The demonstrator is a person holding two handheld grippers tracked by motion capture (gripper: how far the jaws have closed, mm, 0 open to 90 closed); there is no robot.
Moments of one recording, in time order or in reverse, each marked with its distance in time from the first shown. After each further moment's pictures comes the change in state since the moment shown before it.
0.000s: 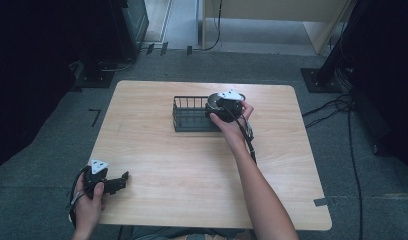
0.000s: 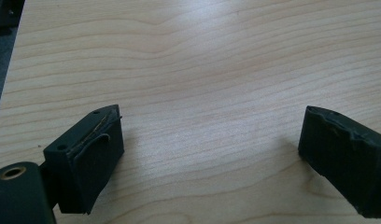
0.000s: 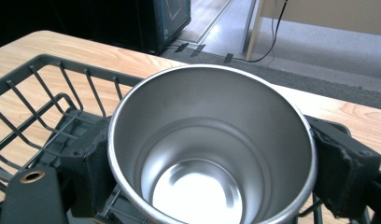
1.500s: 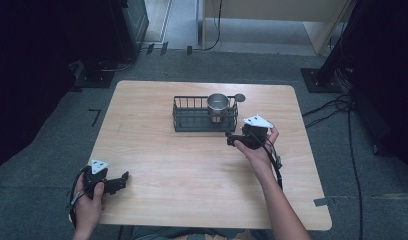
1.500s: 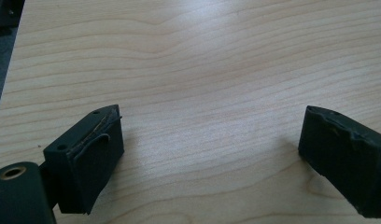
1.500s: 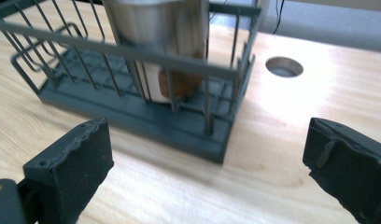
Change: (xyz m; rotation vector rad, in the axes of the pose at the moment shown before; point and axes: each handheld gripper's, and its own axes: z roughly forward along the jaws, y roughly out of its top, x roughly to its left) left arm 0.000 0.000 0.000 0.001 0.001 0.002; right arm -0.043 -0.069 -0.078 0.033 0.052 0.020
